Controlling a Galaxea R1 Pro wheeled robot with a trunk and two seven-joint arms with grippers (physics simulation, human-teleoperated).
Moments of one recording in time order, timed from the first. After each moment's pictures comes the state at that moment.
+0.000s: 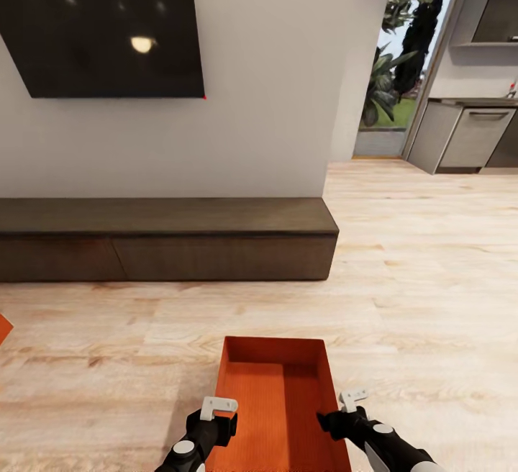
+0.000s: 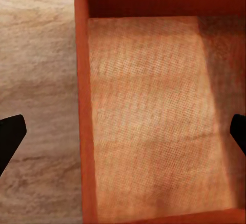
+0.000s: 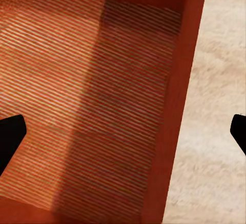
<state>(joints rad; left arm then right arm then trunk) -0.33 -0.08 -0.41 -0.64 0.27 0.09 0.17 -0.55 -0.03 0.02 -0.17 0.07 -0.08 0.22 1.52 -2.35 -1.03</state>
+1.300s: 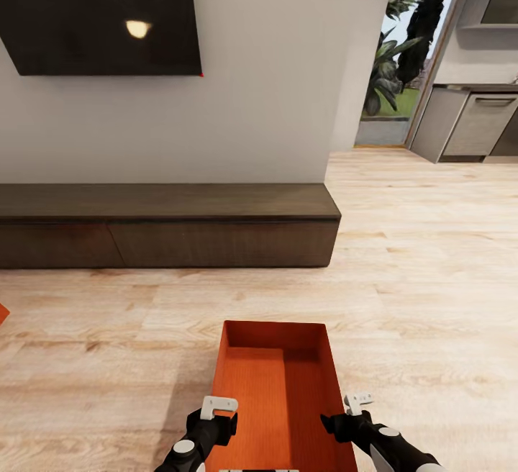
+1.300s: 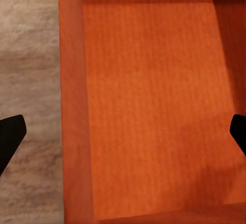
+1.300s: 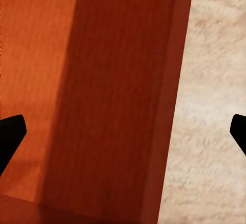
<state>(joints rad) -0.33 -0.08 -0.41 -0.65 0.27 0.09 0.17 -0.55 -0.05 -0.02 -0.15 0.07 -0.08 0.24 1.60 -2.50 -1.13</state>
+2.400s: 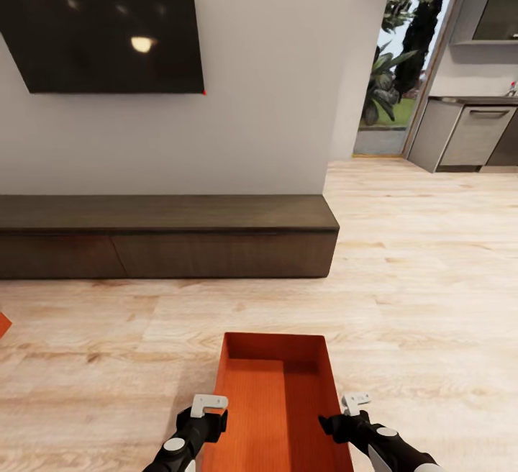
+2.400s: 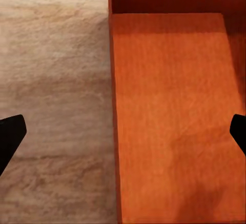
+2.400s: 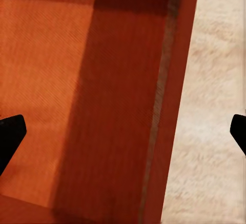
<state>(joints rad) -0.33 -0.05 -0.38 -0.65 0.26 0.09 0.17 -0.55 -0.04 -0.02 -0.15 0.08 -0.08 0.24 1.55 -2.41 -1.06</state>
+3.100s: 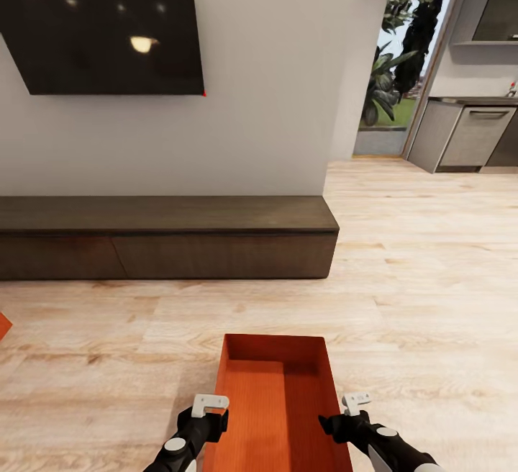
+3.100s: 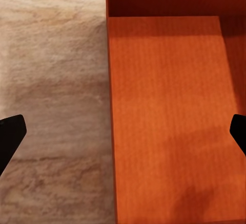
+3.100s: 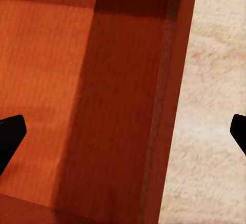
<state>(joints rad) -0.33 -0.05 -0.38 -0.65 0.26 0.09 0.17 -0.55 -0.04 -0.02 -0.15 0.08 -0.08 0.24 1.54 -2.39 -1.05</state>
